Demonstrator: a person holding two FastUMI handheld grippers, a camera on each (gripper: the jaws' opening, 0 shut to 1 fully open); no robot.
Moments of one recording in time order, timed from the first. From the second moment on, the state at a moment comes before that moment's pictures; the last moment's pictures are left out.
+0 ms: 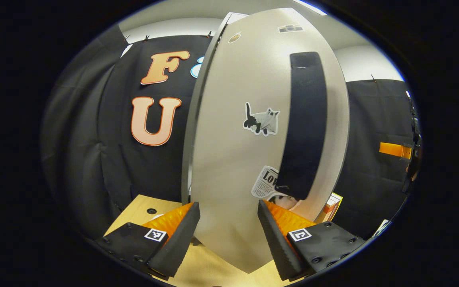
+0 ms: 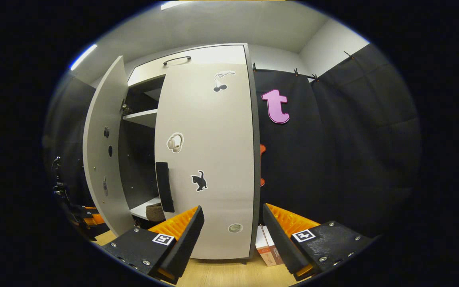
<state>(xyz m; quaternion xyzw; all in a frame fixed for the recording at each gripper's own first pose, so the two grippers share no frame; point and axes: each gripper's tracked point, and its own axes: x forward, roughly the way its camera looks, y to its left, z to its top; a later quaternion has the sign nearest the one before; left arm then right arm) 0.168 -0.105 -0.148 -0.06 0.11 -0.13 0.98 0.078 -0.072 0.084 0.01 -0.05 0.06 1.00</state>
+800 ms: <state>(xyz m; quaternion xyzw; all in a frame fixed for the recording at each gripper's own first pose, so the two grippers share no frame) 0.235 -0.149 -0.157 -0.02 0.12 -0.09 0.99 0.098 -0.119 0.084 0.02 -0.05 0.04 1.00</state>
